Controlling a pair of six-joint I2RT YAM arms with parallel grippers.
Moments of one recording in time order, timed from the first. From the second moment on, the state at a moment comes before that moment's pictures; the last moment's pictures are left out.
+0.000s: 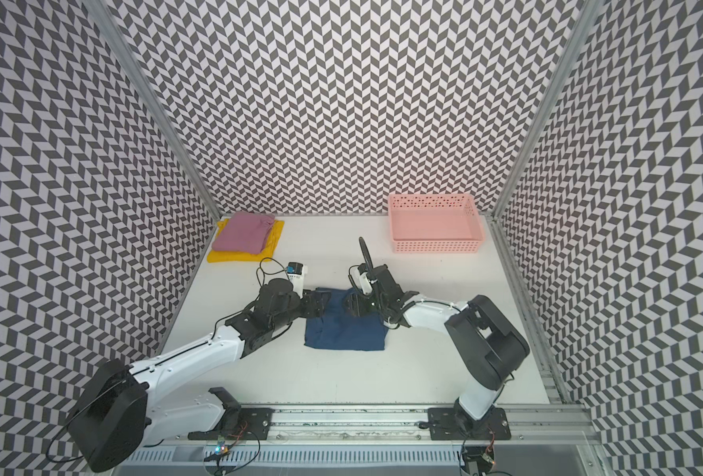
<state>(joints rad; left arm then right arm) -0.63 1.20 0.60 0.07 -0.02 -0.46 0.65 1.70 0.87 0.08 -0.31 0.44</state>
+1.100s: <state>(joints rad) -0.47 1.49 0.63 0.17 -0.01 -0.41 0.59 1.26 0.67 0.00 -0.28 0.43</state>
